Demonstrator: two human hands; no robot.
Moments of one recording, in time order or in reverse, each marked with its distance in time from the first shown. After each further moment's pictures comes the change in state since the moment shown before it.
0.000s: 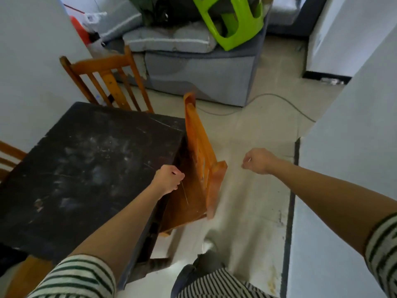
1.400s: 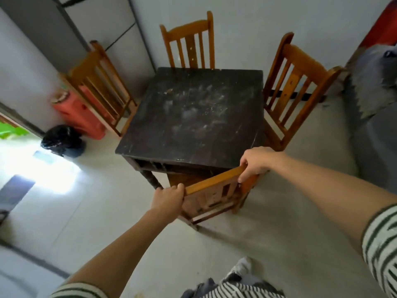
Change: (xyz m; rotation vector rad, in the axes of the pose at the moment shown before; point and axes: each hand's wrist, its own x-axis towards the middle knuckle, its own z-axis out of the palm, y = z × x) left_hand 0.054 0.189 0.128 0.169 0.580 -0.882; right_hand 0.279 -0.194 -0.137 -1.175 -0.467 -1.334
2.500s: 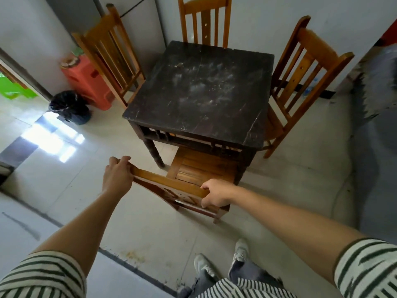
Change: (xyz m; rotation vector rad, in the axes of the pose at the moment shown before) left_hand -0.103 -0.081 0.046 -0.433 0.298 -0.601; right_hand -0.098 -0.122 0.130 0.368 -0.201 -0.183
